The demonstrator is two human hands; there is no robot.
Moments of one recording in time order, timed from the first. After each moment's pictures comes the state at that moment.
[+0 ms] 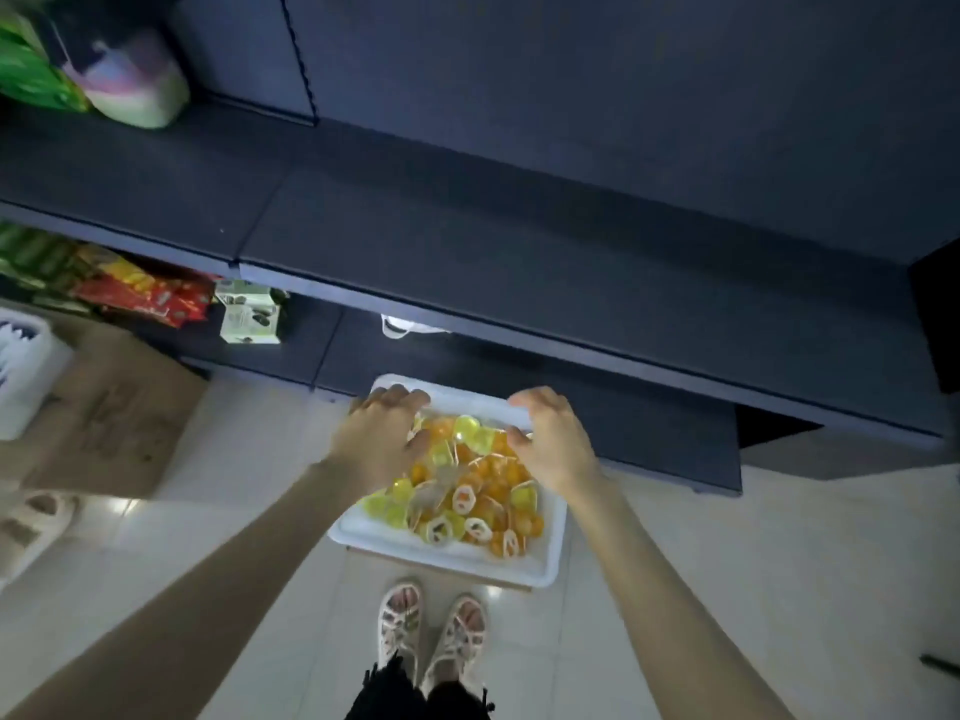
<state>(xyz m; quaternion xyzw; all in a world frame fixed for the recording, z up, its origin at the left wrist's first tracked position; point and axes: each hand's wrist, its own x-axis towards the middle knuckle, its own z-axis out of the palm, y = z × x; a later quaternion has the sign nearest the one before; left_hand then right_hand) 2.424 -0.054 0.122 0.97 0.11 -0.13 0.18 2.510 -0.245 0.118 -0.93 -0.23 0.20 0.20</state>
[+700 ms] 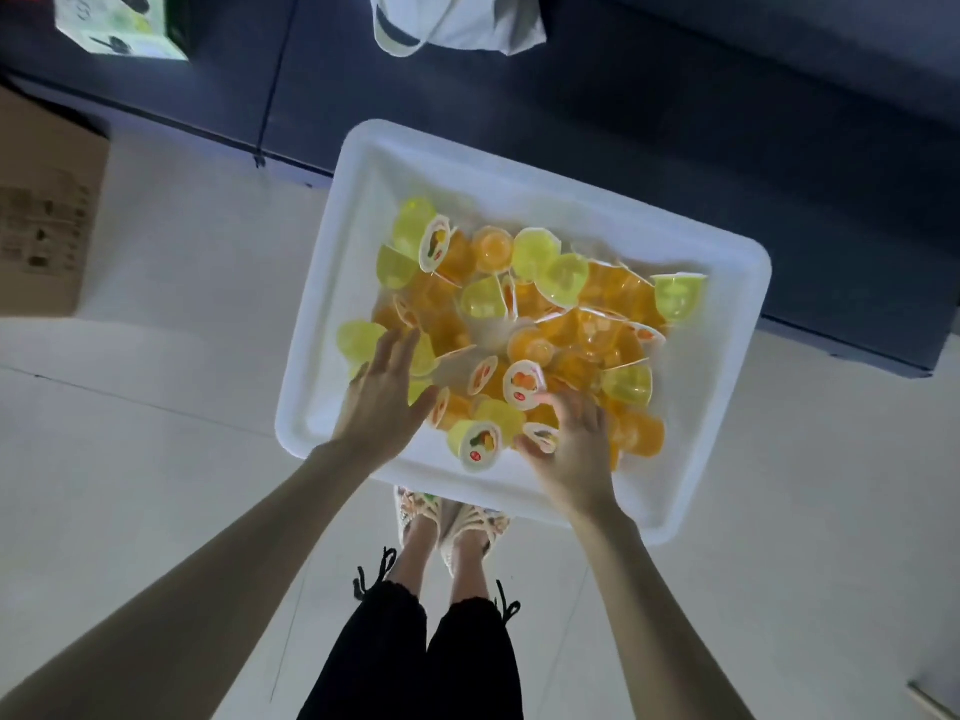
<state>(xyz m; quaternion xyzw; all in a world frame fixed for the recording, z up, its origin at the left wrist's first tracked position) 2.378 -0.052 -0.243 0.88 0.26 -0.25 0.32 2.426 -0.260 -0.257 -0.92 -0.10 0.34 0.20</state>
